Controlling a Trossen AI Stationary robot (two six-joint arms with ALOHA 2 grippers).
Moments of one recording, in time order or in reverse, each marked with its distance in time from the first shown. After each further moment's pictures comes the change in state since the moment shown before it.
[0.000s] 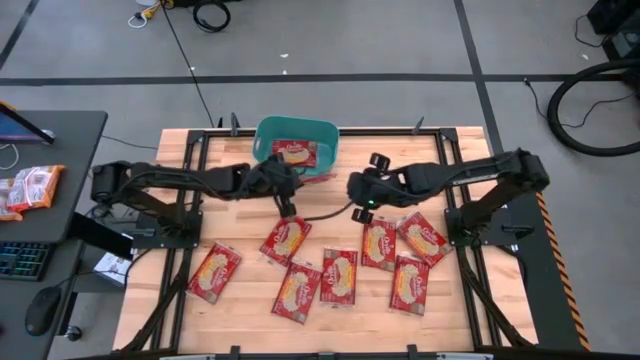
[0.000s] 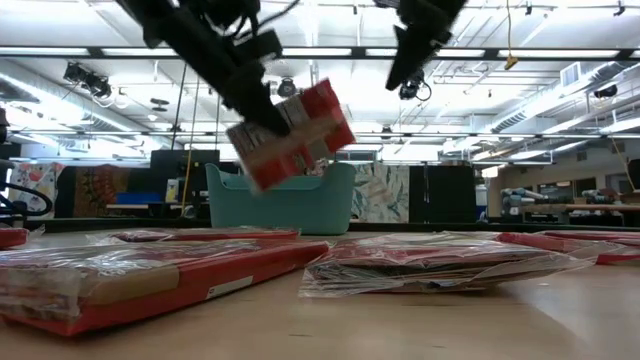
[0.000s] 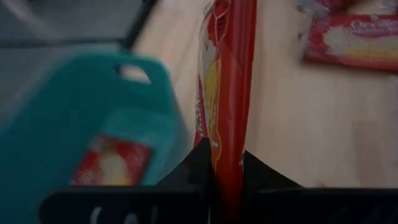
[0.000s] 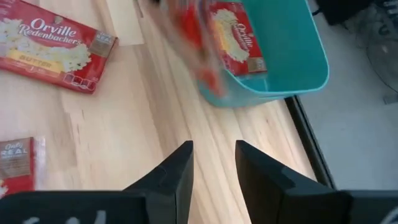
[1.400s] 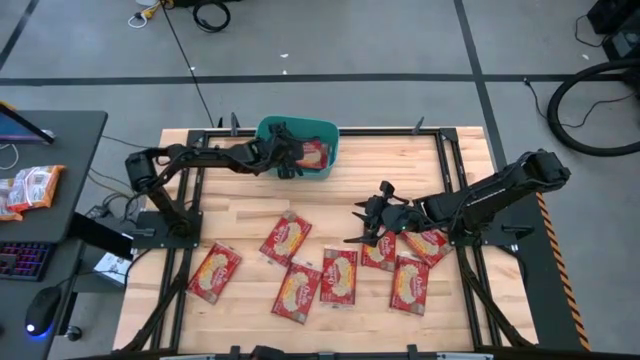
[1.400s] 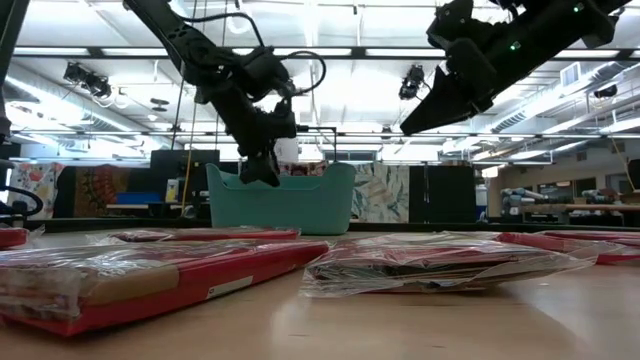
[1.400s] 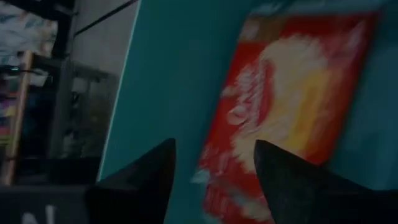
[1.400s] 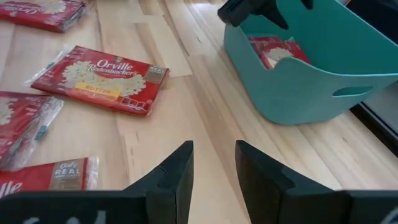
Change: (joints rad) left arm 0.294 0.283 0.096 0.084 -0.207 0.499; right arm 0.131 -0.183 -0.663 0.872 0.040 0.023
